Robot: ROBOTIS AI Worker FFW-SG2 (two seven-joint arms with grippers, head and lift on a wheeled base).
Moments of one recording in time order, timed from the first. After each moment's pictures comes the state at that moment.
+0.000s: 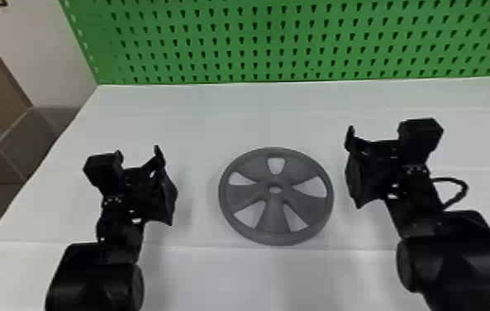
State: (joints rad) left arm 0.01 0.07 0.06 -1.43 0.12 -0.16 0.08; right arm -0.15 -0.04 0.06 -1.38 -0.01 -0.07 -0.02
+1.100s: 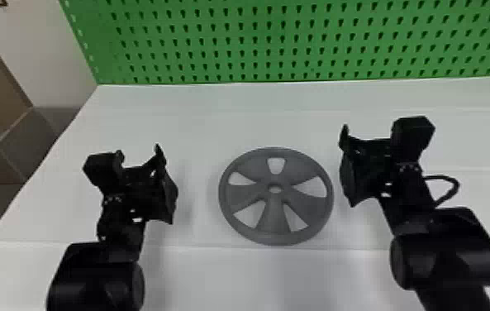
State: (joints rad) left arm 0.01 0.07 0.06 -1.43 0.13 -0.15 0.08; right arm -0.17 -0.03 0.08 -1.37 0.00 -0.05 -0.03
